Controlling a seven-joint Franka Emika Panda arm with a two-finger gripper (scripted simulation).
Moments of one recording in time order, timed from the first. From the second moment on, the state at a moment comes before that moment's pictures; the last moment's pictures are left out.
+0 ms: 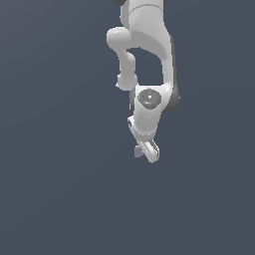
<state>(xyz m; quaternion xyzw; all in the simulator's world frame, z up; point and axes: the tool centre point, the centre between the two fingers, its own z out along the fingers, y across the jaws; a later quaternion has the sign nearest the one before) 0.002 0.064 0.081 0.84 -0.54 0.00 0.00</state>
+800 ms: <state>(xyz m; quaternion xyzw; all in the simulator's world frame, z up) 0.006 0.055 0.094 0.85 -0.53 0.01 -0.01</state>
